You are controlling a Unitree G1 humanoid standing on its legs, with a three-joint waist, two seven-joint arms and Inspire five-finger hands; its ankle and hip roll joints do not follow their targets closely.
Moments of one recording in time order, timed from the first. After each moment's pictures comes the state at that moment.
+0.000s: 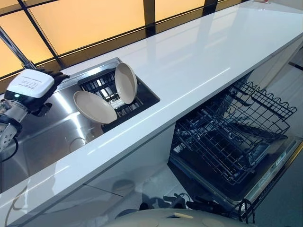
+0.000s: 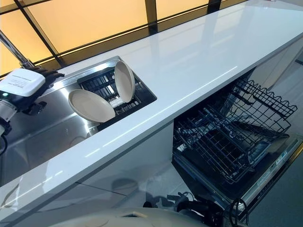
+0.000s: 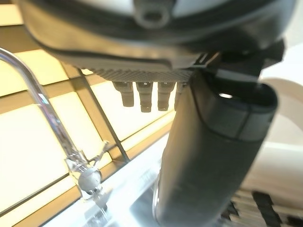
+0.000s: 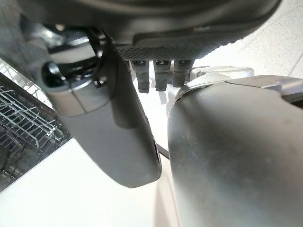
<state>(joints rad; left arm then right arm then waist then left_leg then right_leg) -0.01 1.24 0.07 0.20 0.75 -0.26 0.10 0.06 -0.31 0.10 1.16 0.47 0.16 0.31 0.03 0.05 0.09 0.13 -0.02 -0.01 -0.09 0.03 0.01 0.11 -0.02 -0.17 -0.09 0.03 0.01</state>
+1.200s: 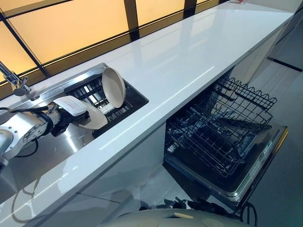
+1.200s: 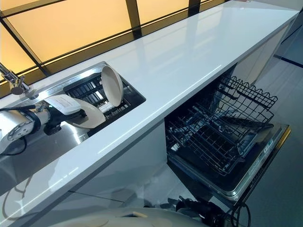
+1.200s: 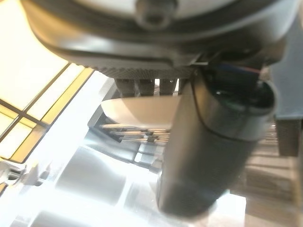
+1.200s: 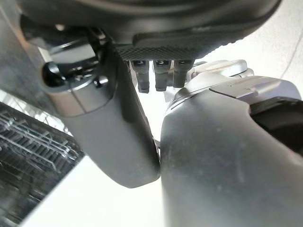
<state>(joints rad) -0.24 1.23 -0.19 0.06 0.86 -0.33 -0.48 0.08 -0.30 0.05 1.18 0.63 0.15 0.28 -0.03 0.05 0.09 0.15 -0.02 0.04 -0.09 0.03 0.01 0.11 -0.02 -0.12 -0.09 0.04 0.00</state>
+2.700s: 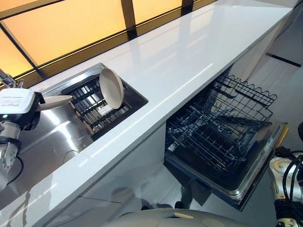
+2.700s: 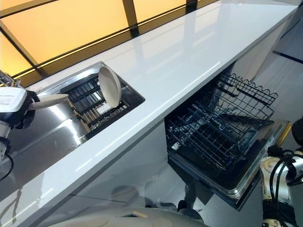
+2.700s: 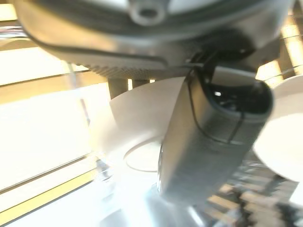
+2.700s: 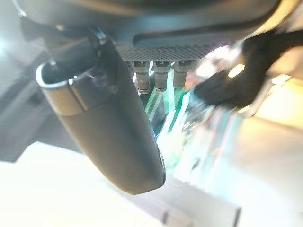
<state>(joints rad) 0.22 1.03 0.24 0.11 0.70 0.10 0.22 0.05 -0.54 -0.33 0.21 -0.08 -0.17 -1.00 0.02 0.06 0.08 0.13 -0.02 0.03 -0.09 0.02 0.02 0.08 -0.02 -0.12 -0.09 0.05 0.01</state>
